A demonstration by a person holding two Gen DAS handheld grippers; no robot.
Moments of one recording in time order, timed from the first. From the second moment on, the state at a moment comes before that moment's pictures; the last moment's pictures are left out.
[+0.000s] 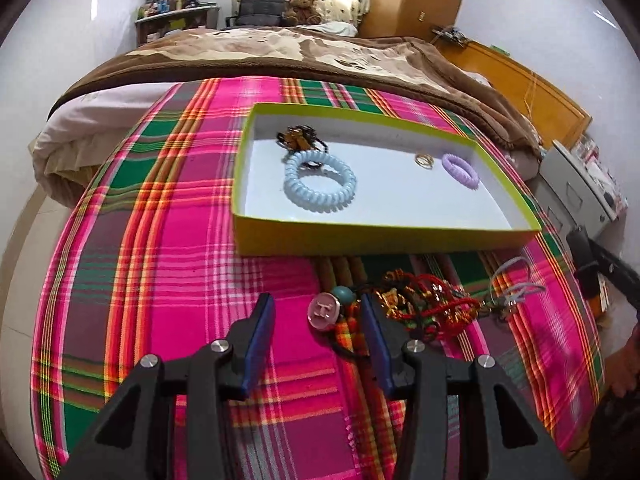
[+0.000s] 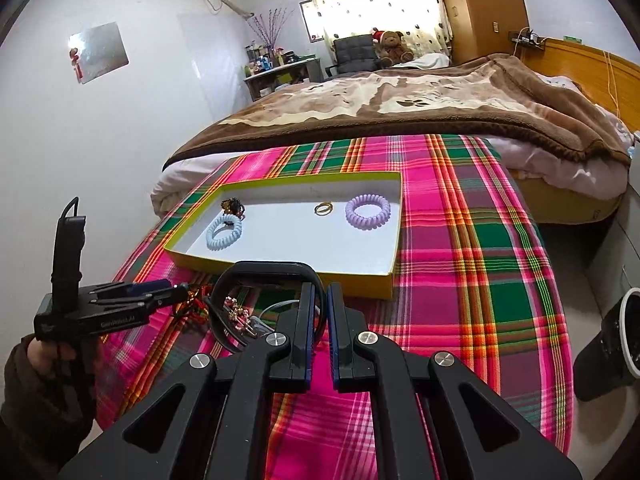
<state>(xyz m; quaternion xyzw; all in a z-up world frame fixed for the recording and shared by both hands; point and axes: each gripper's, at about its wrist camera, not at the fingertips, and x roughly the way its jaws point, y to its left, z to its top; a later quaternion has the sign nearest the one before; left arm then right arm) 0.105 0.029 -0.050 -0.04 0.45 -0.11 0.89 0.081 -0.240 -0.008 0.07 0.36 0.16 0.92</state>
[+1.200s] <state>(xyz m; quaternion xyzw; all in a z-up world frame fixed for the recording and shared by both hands) 0.089 0.036 -0.003 -0.05 0.38 -0.16 0.91 0.078 -0.239 -0.010 0.08 0.36 0.15 0.92</state>
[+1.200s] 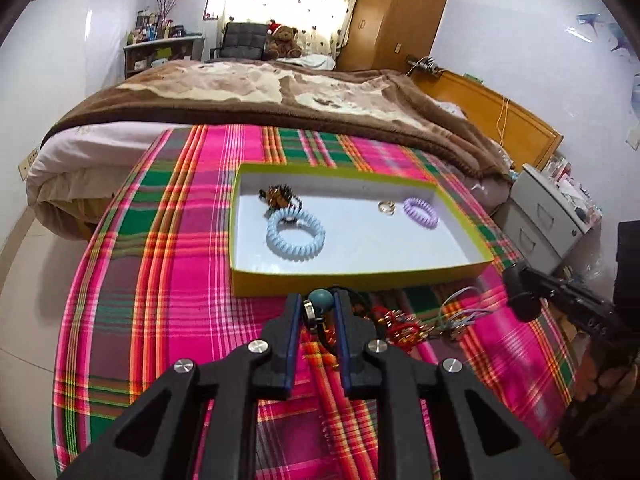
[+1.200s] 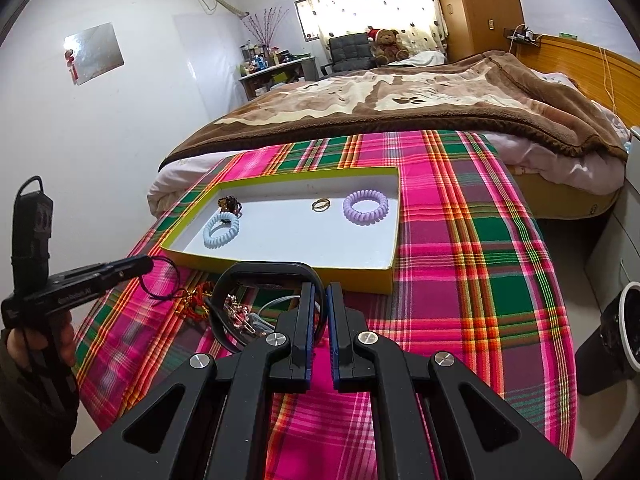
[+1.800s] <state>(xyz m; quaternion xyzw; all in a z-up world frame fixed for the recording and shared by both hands) 0.131 0.016 0.031 -0.06 0.36 -0.17 0.91 0.105 -0.243 0.010 0.07 0.35 0.13 0.93</state>
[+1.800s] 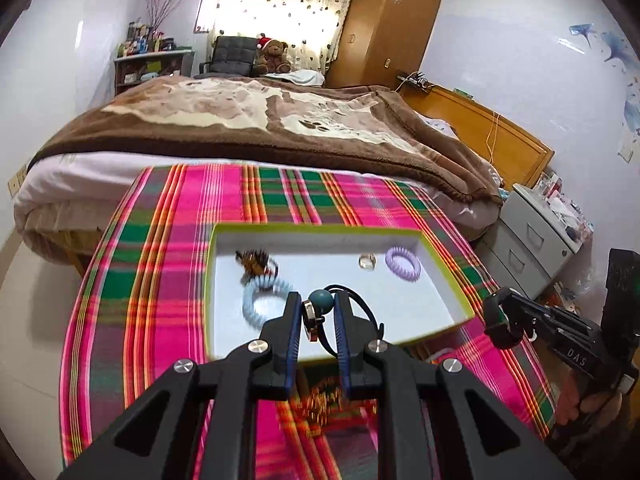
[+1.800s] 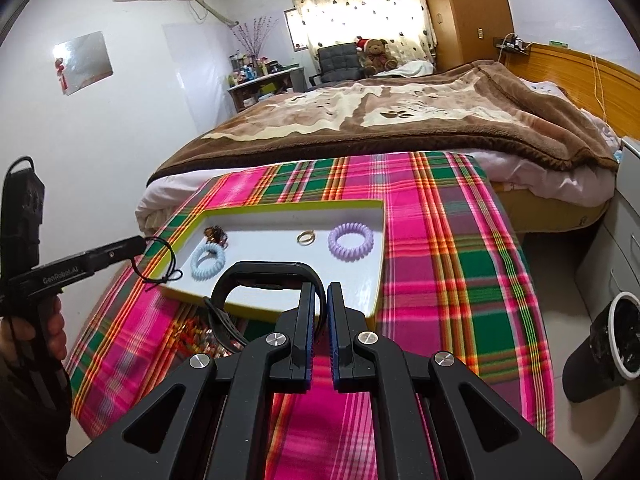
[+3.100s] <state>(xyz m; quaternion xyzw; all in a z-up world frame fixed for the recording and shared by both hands) 0.254 -0.033 -0.039 -0.03 0.46 -0.15 0.87 0.198 -0.220 -0.045 0.00 0.44 0.08 0.90</state>
